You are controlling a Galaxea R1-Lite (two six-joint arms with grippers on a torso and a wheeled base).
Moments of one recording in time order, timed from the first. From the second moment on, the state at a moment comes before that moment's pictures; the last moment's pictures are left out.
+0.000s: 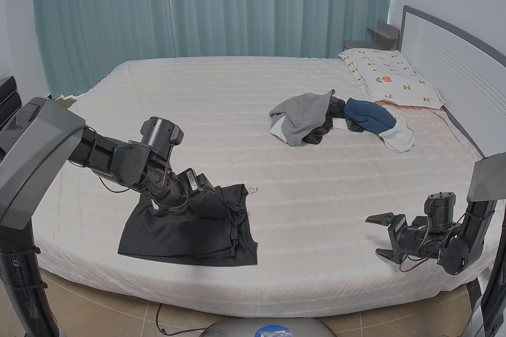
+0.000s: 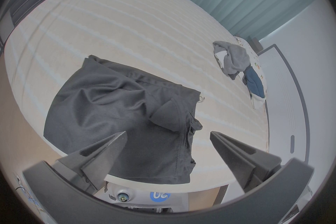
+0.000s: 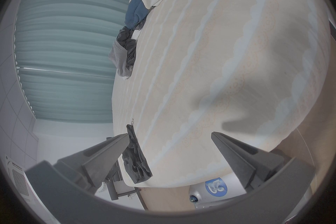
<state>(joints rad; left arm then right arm) -0.30 2.14 -1.29 0.09 -0.11 -0.73 0.11 2.17 -0.29 -1.27 0.33 1.15</state>
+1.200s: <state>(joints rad) -0.03 2.08 -0.96 -0.19 -0.44 -0.88 0.21 2.08 -0.52 -0.95 0.28 1.05</state>
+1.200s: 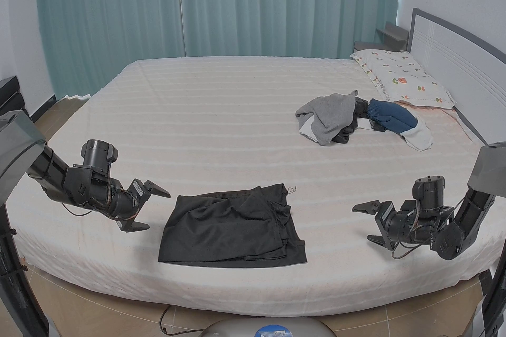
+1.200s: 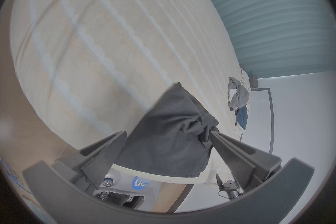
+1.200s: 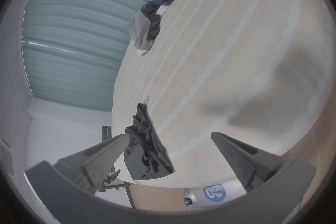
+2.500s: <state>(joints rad) -0.03 2.11 -0.92 -0.24 -0.42 -0.87 0.52 2.35 -1.21 -0.51 0.21 0.97</state>
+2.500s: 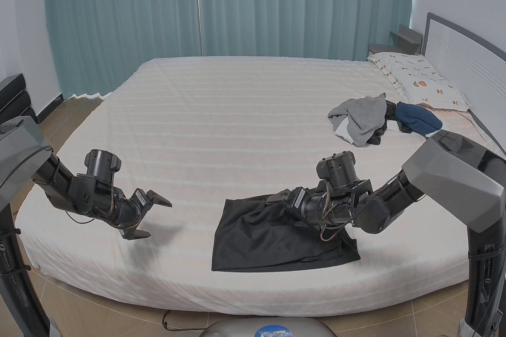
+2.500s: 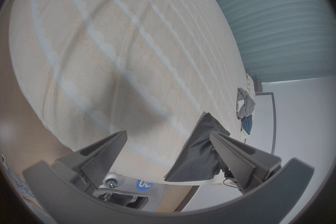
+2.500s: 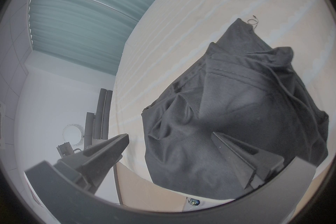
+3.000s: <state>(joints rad) -0.03 2.11 -0.93 -0.24 -0.42 -0.88 0.38 2.45 -1.36 -0.51 0.06 0.91</state>
